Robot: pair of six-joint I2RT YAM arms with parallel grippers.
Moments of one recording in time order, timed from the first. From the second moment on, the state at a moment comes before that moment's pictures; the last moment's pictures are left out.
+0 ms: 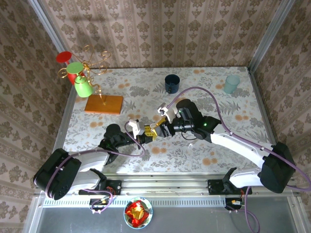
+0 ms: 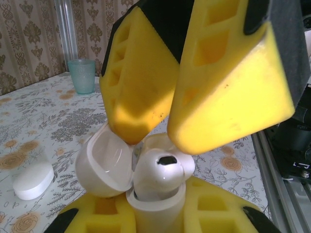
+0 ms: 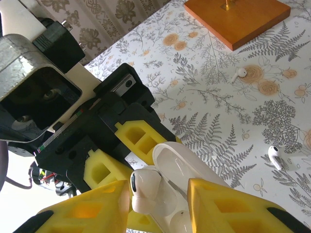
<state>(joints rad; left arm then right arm) -0.64 1.24 0.25 0.97 0.76 -0.03 0.75 1.31 0.97 -0.24 -0.43 0.15</state>
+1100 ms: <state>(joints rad) -0.60 1.25 0.25 0.99 0.76 -0.03 0.79 1.17 0.95 -0.31 -0.21 0.14</state>
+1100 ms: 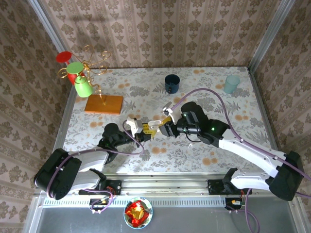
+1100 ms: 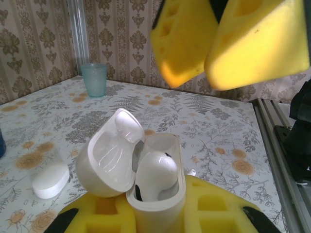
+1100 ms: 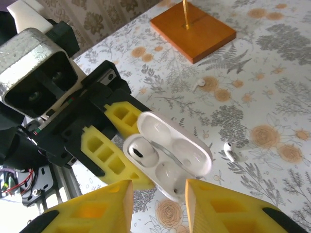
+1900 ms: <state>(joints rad) -0.65 1.33 0.24 1.06 0.73 0.08 0.39 1.24 0.65 -0.53 -0.10 0.61</state>
